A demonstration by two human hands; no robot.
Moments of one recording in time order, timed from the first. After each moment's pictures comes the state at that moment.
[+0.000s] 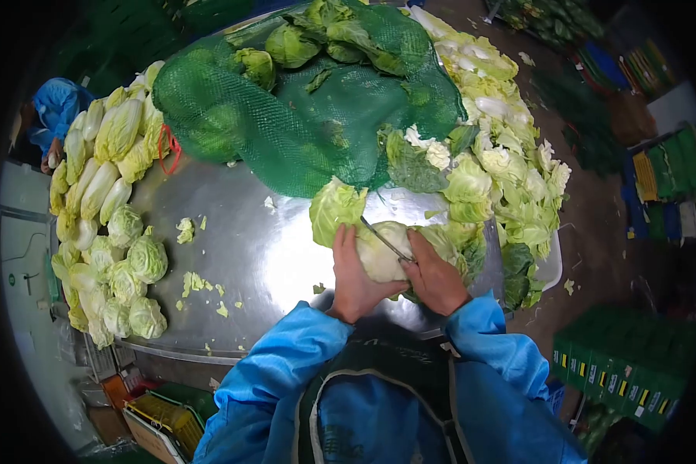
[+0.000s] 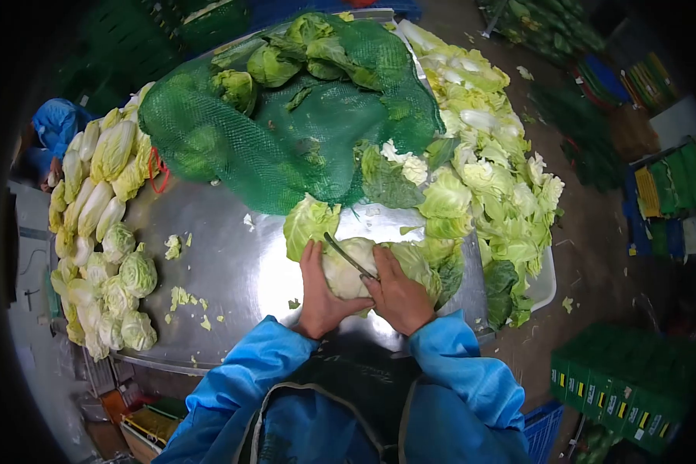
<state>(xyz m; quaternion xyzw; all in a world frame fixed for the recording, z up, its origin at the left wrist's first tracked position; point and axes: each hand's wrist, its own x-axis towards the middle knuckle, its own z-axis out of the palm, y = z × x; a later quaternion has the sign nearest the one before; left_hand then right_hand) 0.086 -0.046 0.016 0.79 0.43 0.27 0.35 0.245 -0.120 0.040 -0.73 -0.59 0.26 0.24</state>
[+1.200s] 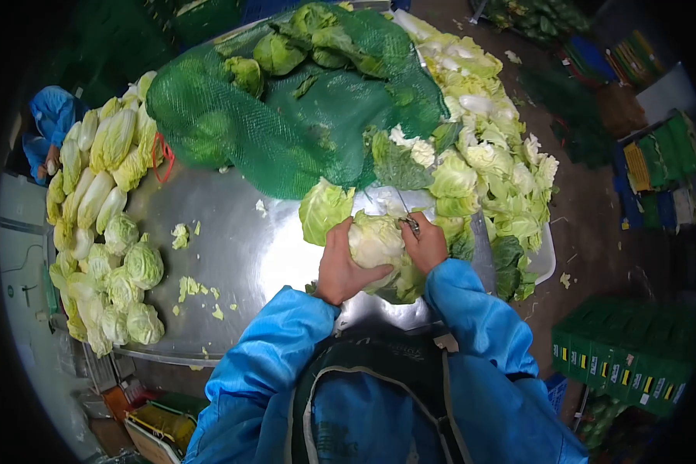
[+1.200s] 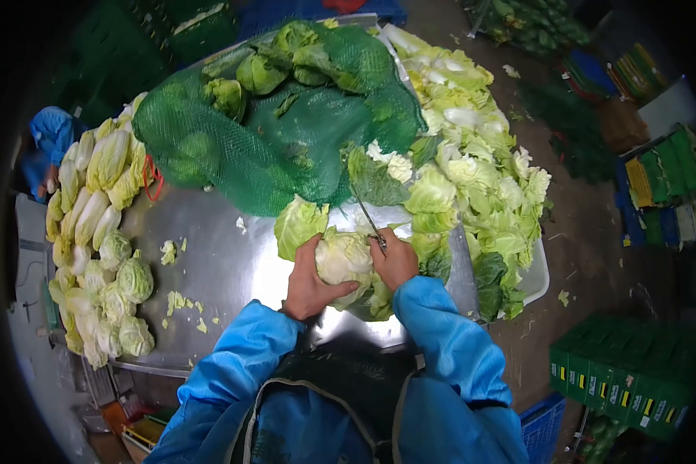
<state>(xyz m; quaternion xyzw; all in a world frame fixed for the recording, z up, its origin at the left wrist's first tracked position) 0.085 -0.028 0.017 0.77 0.41 0.23 0.43 0.269 -0.089 -0.017 -0.78 -0.43 0.23 0.40</state>
